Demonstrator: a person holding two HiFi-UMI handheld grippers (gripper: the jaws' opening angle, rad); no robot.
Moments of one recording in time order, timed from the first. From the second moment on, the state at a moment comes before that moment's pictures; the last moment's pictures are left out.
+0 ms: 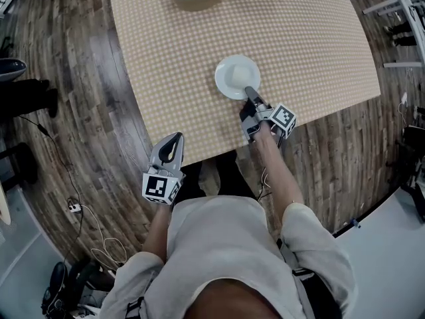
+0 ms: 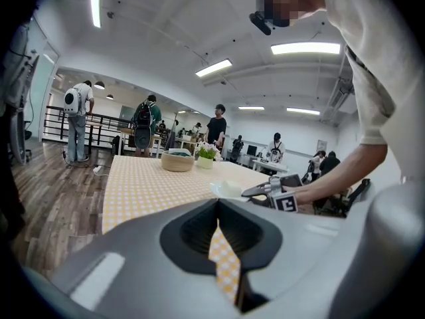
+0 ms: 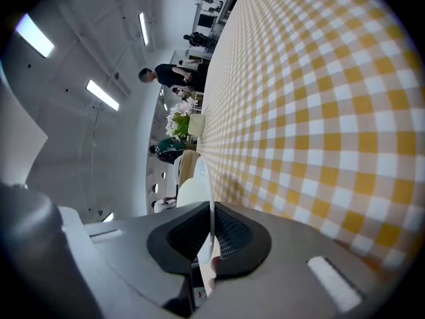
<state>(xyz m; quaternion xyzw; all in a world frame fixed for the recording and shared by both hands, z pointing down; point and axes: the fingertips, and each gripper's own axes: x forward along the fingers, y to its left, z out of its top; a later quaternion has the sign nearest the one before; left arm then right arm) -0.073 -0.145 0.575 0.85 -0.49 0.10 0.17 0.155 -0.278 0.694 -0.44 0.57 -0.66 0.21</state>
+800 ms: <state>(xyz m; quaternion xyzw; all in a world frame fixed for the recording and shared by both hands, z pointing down) -0.099 -0.142 0.576 0.84 -0.51 0.09 0.18 0.143 -0.321 0.723 -0.48 0.50 -0.69 0.19</state>
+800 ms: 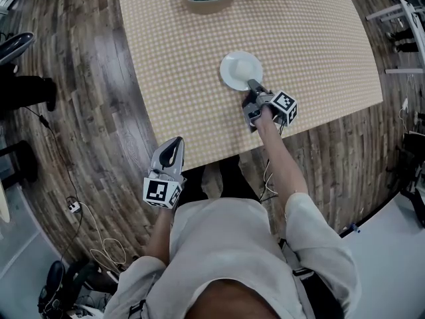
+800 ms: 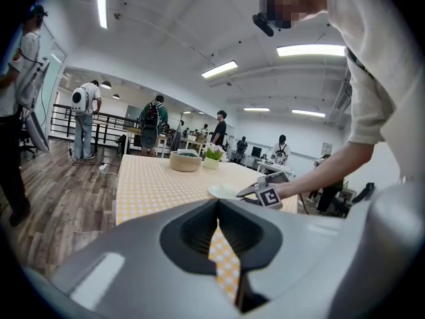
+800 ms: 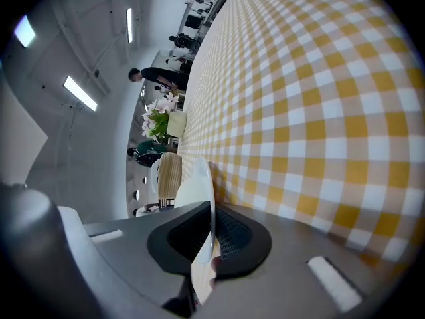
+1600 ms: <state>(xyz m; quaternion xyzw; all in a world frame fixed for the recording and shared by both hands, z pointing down) -0.096 -0.135 0.580 0.84 -0.50 0.09 0.19 0.133 -0.318 0.698 -0.40 0.61 -0.65 0.22</state>
